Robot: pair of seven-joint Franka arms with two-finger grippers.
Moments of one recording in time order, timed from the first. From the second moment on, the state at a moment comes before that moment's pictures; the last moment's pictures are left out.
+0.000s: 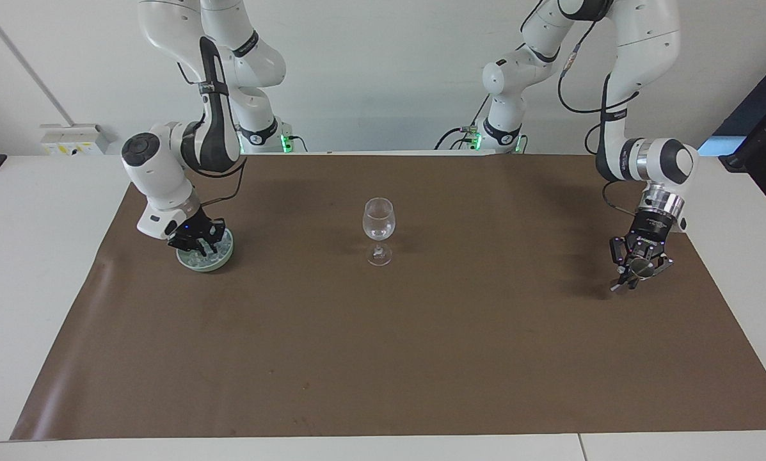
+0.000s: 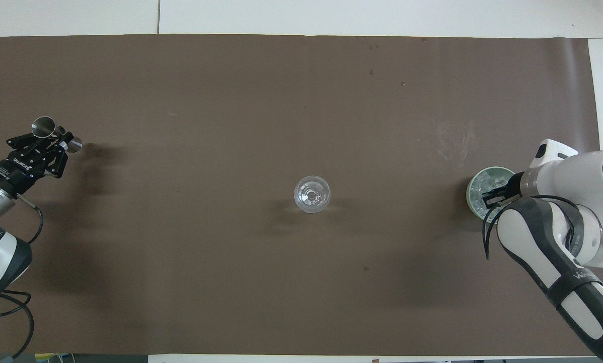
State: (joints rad) left arm 0.41 0.26 -0.06 -2.20 -1.75 2.26 -0.70; right arm -0.05 0.04 -0.06 -2.34 0.04 2.37 -0.48
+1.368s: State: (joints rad) left arm 0.49 0.27 -0.07 -2.32 -1.82 2.10 -0.51; right arm 0.01 0.04 0.35 -1.77 0.05 1.85 0.29
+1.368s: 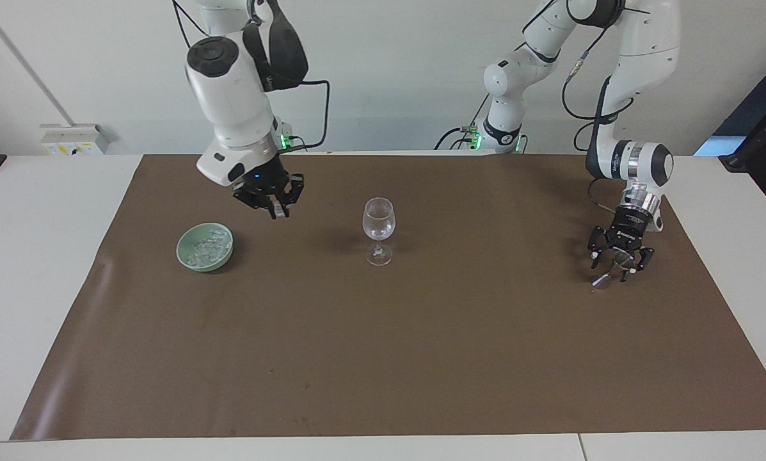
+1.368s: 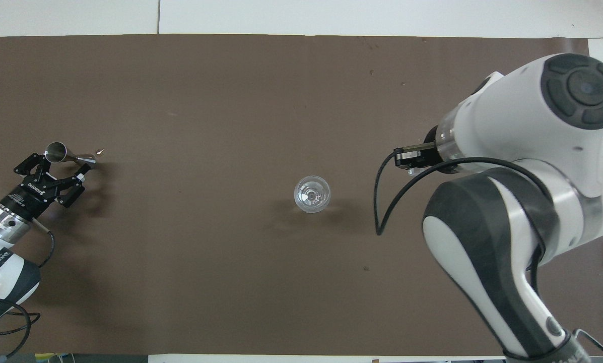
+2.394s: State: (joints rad) left arm 0.64 0.27 -0.06 -2.01 -0.93 1.95 -0.50; right arm 0.31 0.23 0.35 -1.63 -0.08 1.90 0.64
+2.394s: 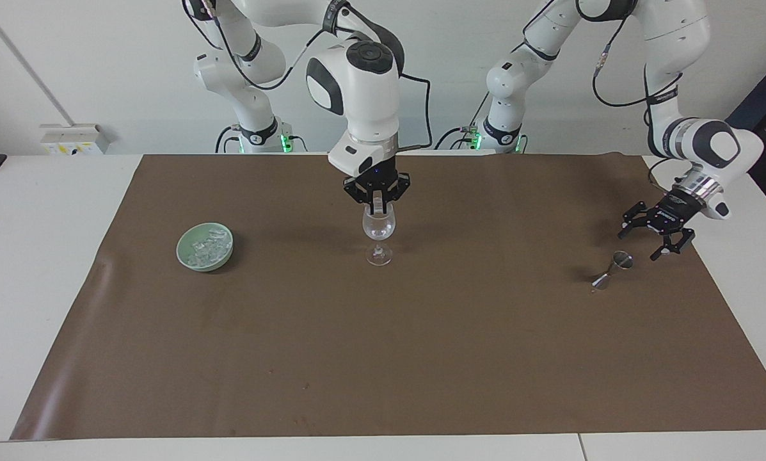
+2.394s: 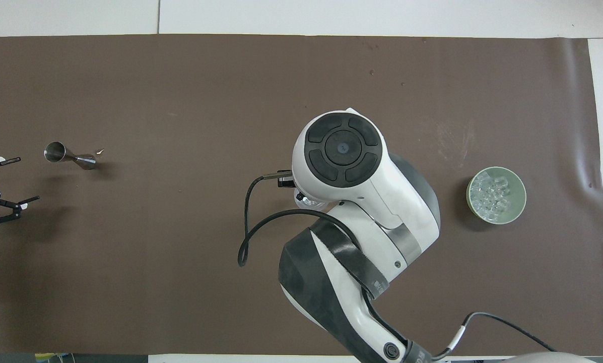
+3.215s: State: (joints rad) left arm 0.30 0.18 -0.08 -1.65 -0.25 1.88 -0.50; right arm 0.31 0.20 0.36 -1.69 -0.08 1.94 0.64
